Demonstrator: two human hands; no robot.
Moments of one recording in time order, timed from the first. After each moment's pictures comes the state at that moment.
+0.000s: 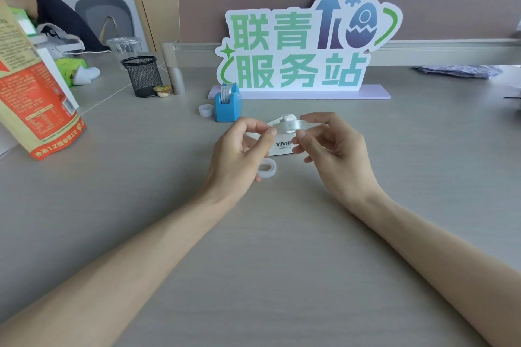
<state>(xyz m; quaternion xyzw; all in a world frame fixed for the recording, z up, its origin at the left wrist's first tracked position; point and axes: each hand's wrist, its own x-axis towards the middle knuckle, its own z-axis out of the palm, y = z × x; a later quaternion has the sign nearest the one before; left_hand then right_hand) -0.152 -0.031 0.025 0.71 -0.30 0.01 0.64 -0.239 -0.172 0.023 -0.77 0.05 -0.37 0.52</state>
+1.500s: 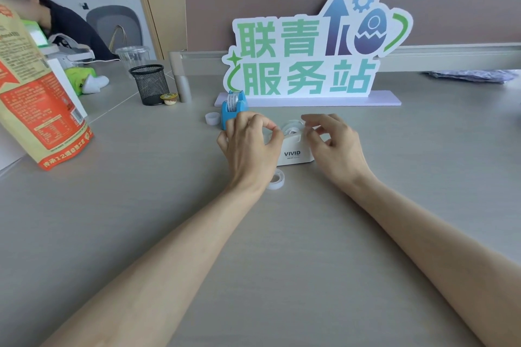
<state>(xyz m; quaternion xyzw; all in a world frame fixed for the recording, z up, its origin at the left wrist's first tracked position) -0.112 -0.078 0.015 0.84 -0.23 0.25 0.42 -0.185 -0.203 0.015 -0.84 0.11 -0.38 0.38</state>
